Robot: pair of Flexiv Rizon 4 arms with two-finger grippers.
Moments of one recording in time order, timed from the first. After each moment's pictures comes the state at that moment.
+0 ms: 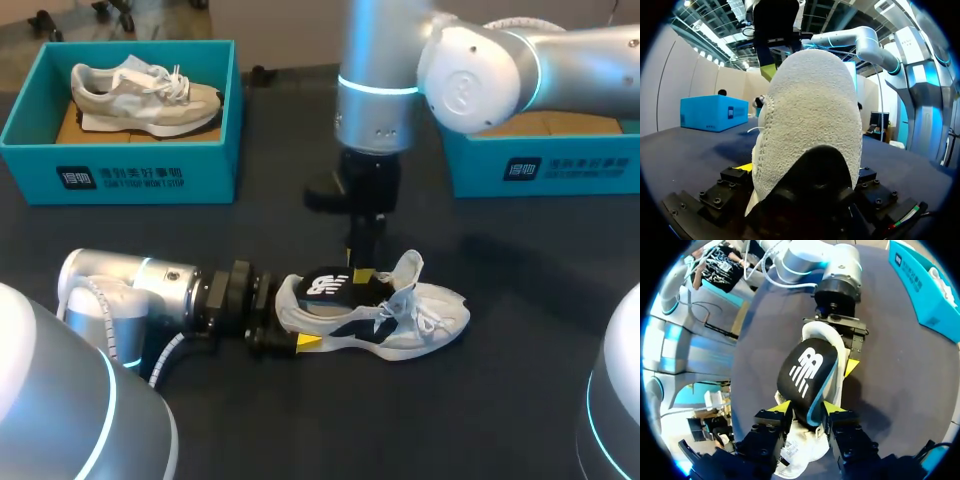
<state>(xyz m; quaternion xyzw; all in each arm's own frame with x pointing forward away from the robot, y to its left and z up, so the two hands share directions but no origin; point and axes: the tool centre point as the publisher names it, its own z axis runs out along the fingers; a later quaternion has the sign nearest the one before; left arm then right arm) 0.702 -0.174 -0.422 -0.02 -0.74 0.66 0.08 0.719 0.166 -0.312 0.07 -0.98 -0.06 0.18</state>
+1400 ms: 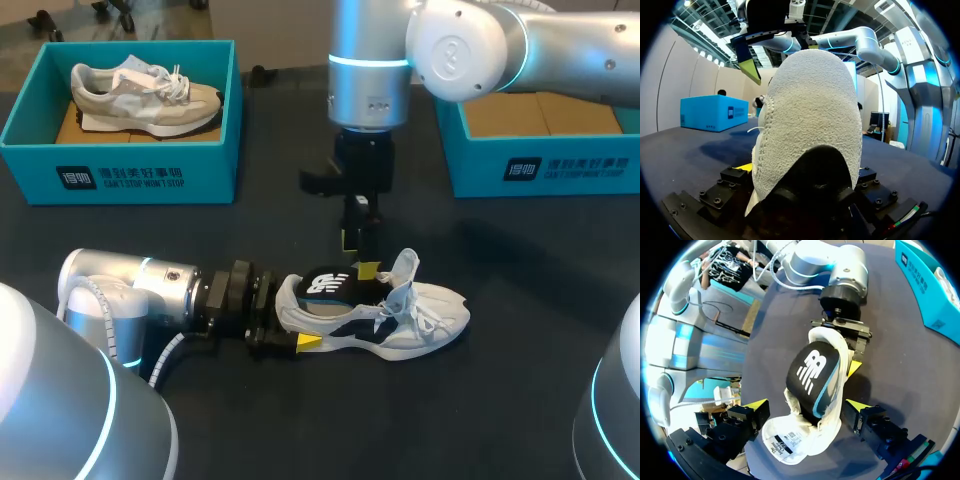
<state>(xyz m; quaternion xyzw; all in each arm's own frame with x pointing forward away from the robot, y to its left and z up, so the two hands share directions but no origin) 0.702 -0.174 -0.422 -0.02 -0.74 0.66 0.08 0.724 0.167 -0.292 0.08 -0.97 -0.05 0.22</state>
